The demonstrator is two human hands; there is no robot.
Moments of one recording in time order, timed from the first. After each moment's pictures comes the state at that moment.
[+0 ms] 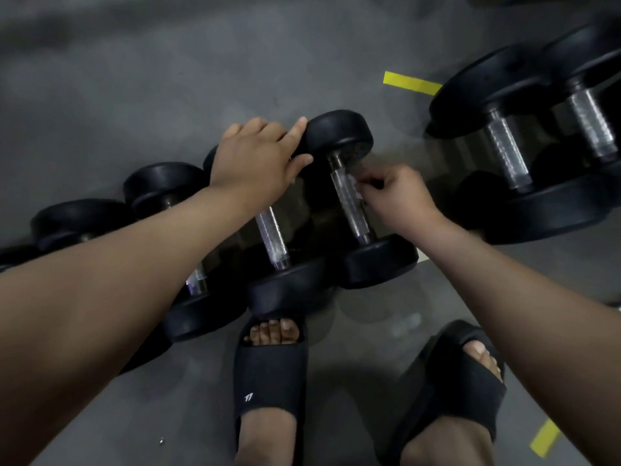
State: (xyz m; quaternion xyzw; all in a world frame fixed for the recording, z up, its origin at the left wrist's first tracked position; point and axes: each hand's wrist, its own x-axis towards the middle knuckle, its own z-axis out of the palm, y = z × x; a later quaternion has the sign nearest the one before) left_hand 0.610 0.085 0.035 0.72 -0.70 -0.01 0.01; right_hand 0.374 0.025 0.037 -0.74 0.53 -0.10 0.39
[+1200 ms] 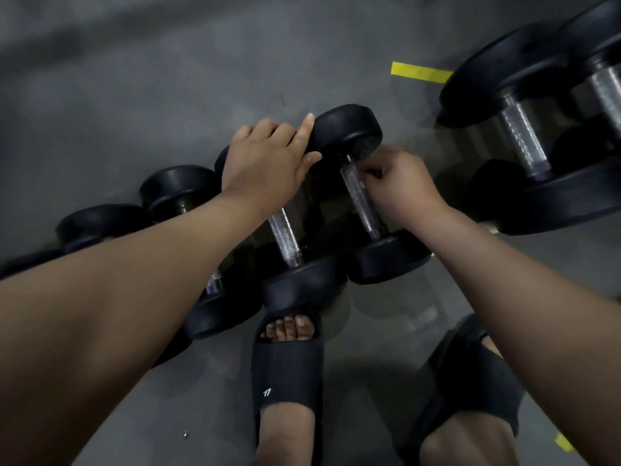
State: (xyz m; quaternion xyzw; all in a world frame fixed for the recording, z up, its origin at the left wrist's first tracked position) left_hand 0.609 0.088 0.028 0.70 -0.70 0.10 -0.02; right_hand 0.391 0.025 0.044 -0.81 0.50 -0.08 0.31
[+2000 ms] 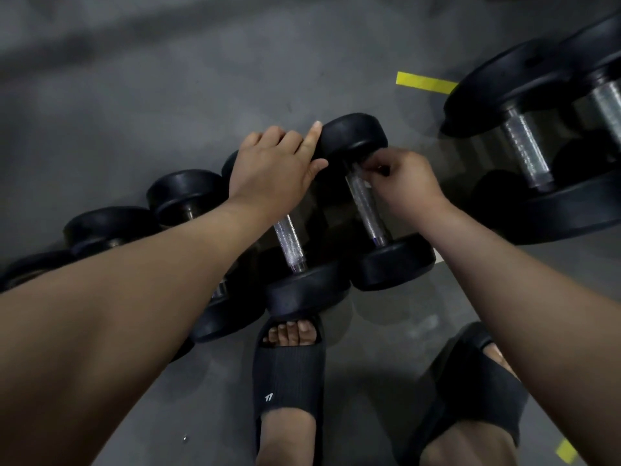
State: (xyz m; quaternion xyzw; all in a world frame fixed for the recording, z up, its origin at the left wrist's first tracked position) left_hand 0.610 0.089 0.027 0.70 -0.71 0.10 -0.01; right_hand 0.397 0.011 0.040 -0.78 0.52 -0.12 0.34
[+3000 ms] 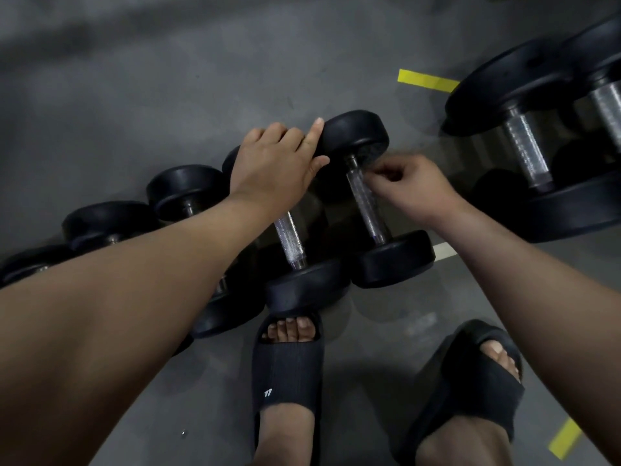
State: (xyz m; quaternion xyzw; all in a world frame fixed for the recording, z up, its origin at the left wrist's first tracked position) left_hand 0.609 0.089 0.024 0.70 -0.70 0.14 -0.01; right_hand 0.380 0.015 0.050 -0.73 0.51 -0.08 0.45
